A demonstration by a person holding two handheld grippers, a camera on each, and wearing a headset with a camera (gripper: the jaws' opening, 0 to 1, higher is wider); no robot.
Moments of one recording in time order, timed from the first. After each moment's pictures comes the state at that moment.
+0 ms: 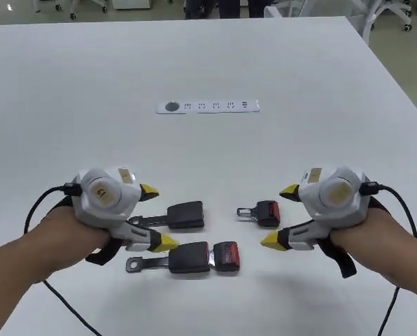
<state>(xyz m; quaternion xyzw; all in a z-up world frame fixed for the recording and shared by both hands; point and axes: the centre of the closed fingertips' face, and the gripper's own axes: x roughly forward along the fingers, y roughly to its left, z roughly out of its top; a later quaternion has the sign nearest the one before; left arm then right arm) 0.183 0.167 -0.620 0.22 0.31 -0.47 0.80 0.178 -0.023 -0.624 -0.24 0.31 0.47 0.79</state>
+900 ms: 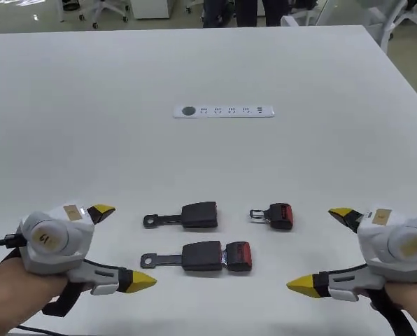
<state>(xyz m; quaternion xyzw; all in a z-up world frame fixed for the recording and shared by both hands) 0.133 0.232 -0.609 0.16 0.29 -0.38 0.86 0.134 -0.049 -0.615 -0.17 0.28 0.43 0.84</state>
